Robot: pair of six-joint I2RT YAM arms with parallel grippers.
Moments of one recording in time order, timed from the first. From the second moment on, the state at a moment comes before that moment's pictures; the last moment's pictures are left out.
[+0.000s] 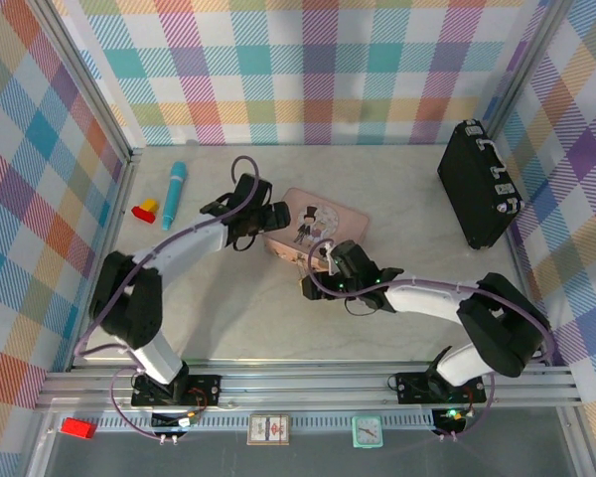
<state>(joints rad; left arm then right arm) -0.50 1.70 1.25 -0.44 -0.09 -0.60 0.77 1.48 0.67 0.02 -0.21 0.59</state>
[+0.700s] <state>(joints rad) -0.57 1.81 1.24 -0.32 -0.07 -0.66 0.57 1.64 0.66 0.25 -0.48 0.57</state>
